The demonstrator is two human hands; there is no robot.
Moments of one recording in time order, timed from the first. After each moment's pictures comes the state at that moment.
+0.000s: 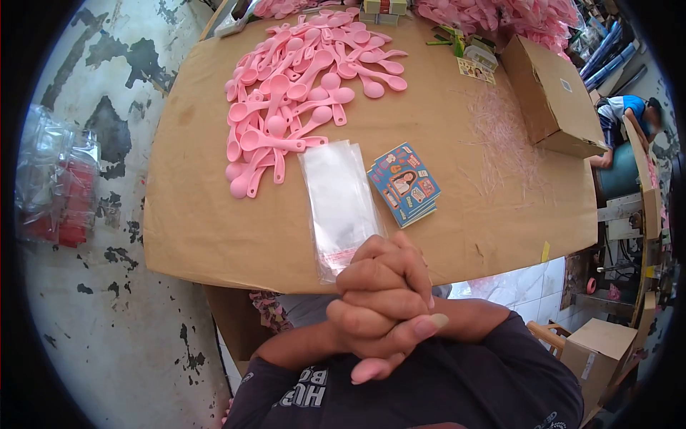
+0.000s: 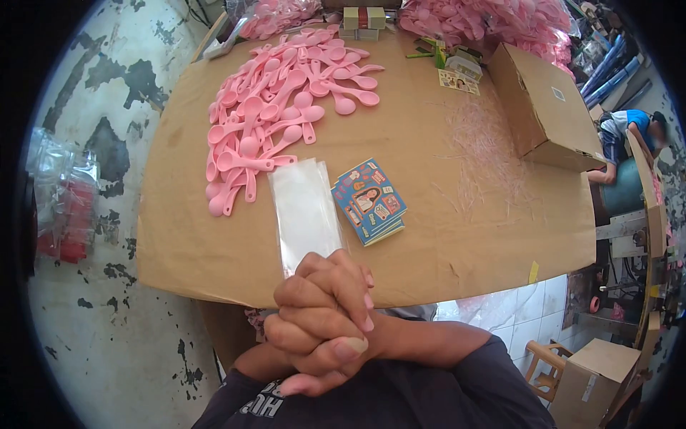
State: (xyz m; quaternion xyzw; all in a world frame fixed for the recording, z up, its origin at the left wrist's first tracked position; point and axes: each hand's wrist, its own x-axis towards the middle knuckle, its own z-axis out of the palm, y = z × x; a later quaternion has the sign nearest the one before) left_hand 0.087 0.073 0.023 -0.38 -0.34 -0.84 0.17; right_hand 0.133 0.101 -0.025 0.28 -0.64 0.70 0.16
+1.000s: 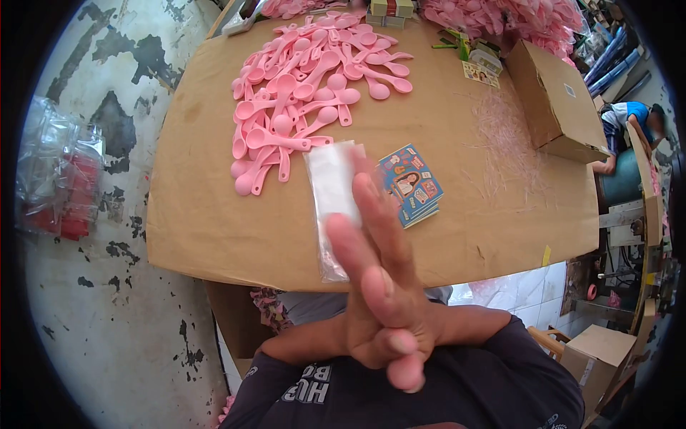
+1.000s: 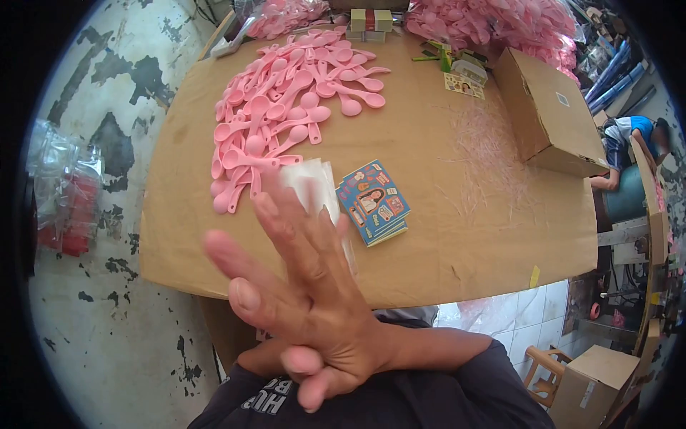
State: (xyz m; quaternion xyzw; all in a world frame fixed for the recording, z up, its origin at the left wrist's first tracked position) left_hand 0.071 0.076 0.034 -0.32 -0.42 -0.84 0.12; right_hand 0.084 0.102 0.031 0.27 -0.65 0.56 0.43
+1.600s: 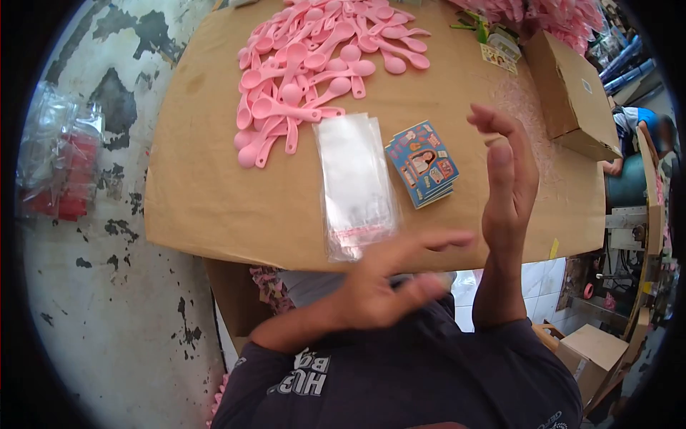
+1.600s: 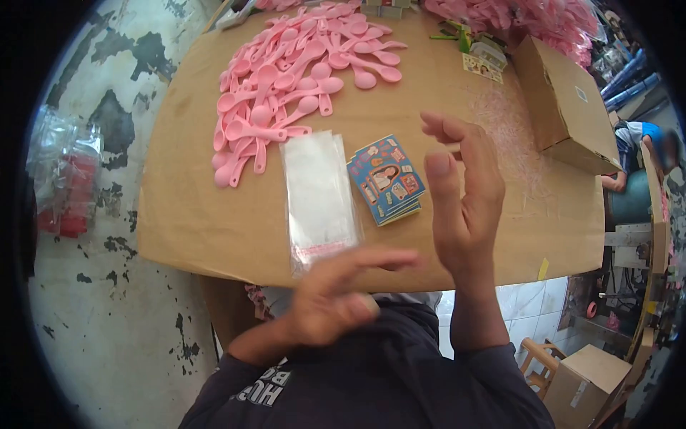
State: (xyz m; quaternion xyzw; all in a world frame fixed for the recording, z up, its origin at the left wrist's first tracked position) left_hand 0.057 0.013 0.021 -0.44 -0.51 -0.67 -0.32; right_hand 0.095 0.222 0.042 -0.09 -0.83 0.43 0.36
